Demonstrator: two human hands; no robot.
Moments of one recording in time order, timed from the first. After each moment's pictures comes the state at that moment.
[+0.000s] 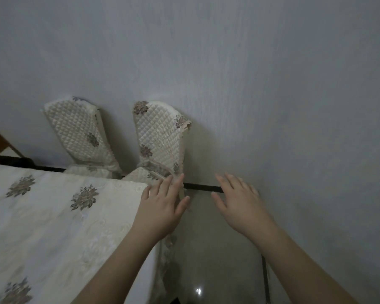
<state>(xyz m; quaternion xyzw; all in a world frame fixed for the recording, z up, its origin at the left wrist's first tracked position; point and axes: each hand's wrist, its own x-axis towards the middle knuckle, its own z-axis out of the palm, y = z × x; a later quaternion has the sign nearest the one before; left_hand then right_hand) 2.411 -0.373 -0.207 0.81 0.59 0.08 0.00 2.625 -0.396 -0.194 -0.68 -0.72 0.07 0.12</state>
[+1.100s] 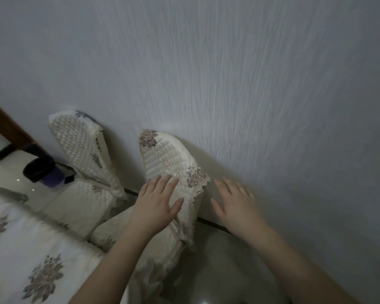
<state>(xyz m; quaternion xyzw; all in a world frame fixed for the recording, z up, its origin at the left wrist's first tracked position) 2.429 0.028 -0.233 0.75 0.66 0.05 -0.01 2.662 0.043 -0.232 -0.58 -0.80 0.12 0.11</state>
